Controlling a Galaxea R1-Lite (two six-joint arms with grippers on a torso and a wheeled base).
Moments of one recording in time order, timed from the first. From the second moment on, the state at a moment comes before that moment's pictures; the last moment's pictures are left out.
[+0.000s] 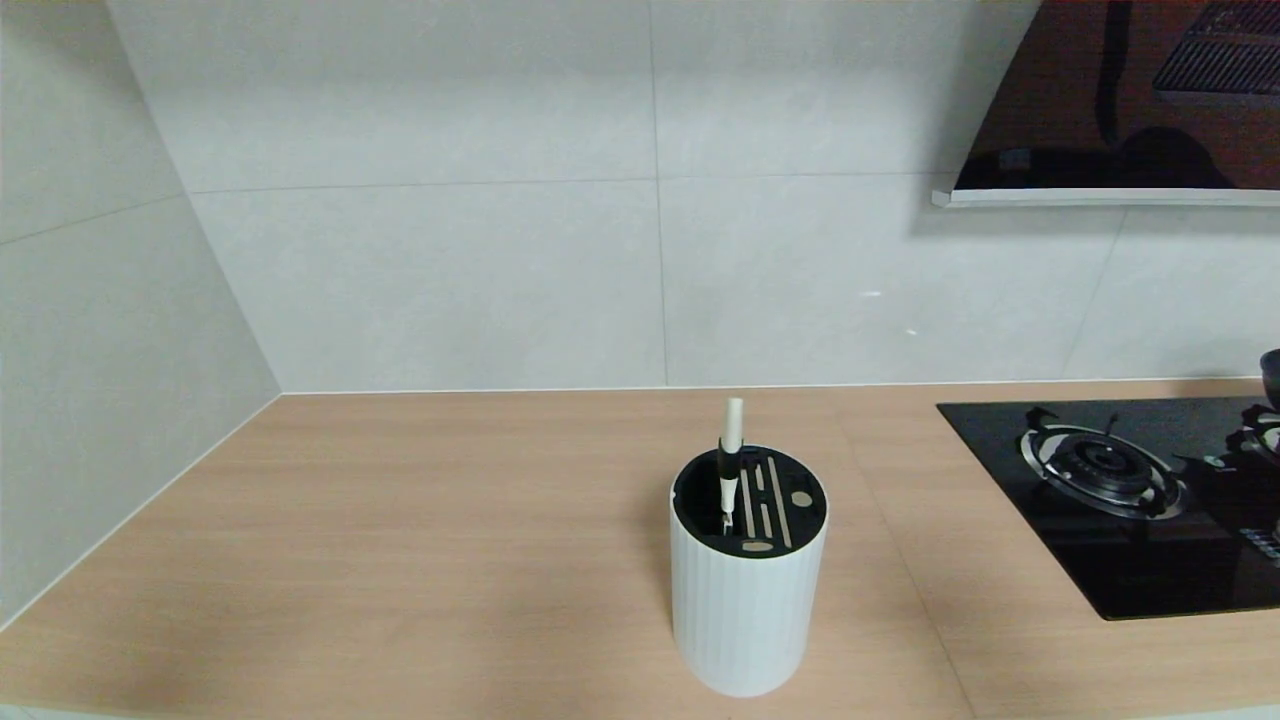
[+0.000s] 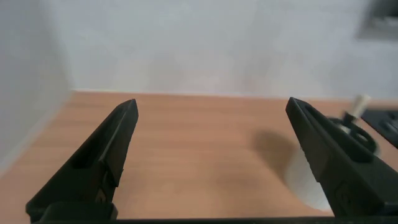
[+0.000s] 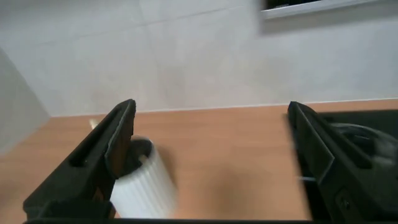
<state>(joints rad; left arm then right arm) -0.29 0.42 -0.71 0.18 0.31 -0.04 0.25 0.54 -0.63 -0.04 -0.14 0.12</state>
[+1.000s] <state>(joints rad) 0.00 0.00 -0.29 0.14 0.24 0.07 0.00 0.00 -0.19 0.06 -0.13 -0.02</state>
